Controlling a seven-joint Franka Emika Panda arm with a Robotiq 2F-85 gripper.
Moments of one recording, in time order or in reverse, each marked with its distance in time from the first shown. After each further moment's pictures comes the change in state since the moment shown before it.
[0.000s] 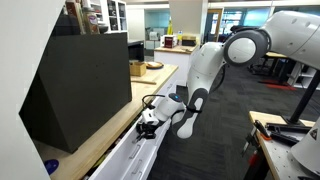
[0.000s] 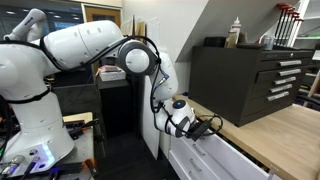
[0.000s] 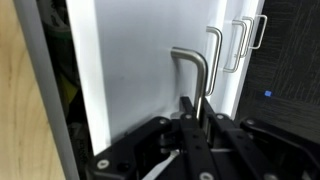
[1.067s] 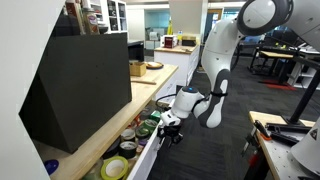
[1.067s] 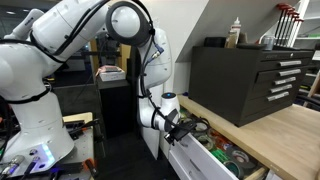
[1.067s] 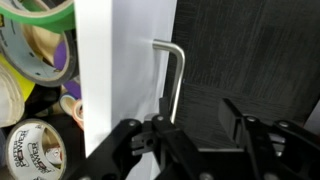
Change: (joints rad) arm -0.066 -0.301 -0.005 -0.462 -0.280 -0.140 0.131
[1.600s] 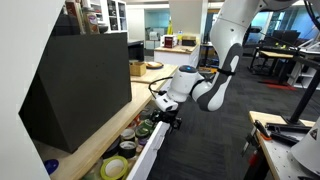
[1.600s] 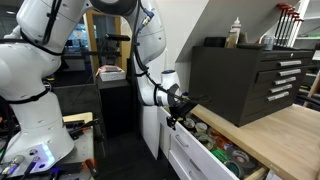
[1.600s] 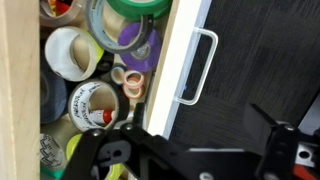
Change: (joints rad) arm -0.035 -0.271 0.106 -0.112 -0.043 -0.185 -0.021
